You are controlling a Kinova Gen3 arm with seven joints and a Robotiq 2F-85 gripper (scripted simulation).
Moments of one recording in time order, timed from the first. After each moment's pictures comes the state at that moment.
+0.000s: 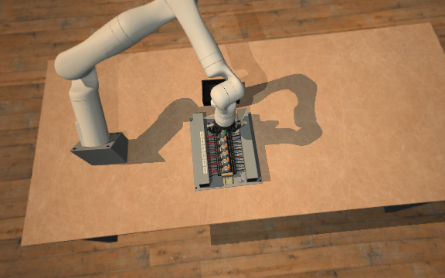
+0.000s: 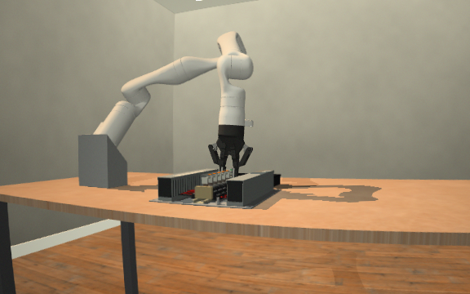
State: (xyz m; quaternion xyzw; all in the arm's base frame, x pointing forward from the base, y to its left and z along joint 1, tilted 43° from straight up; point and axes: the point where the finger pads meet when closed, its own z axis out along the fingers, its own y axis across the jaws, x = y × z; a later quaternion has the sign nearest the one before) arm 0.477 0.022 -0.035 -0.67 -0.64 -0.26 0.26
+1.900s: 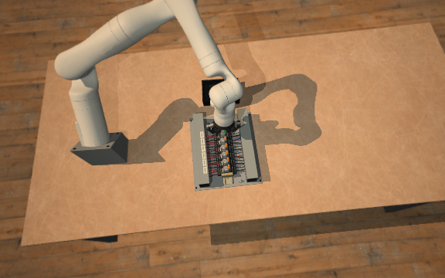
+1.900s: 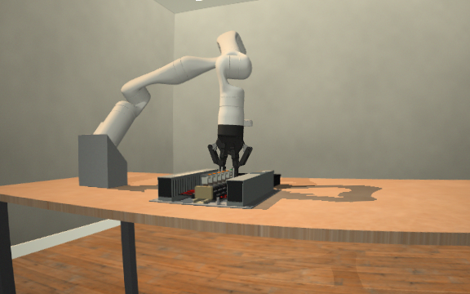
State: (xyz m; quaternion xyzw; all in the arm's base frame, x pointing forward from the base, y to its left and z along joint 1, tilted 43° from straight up) arm 0.477 0.022 -0.035 -0.67 -0.64 -0.26 0.26
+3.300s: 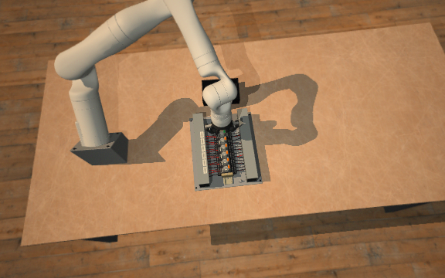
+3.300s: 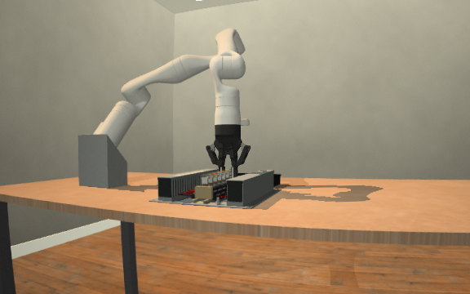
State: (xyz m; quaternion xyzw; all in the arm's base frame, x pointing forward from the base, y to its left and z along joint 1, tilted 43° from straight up) arm 0.475 0.021 -0.034 -0.68 -0.63 -0.28 0.24
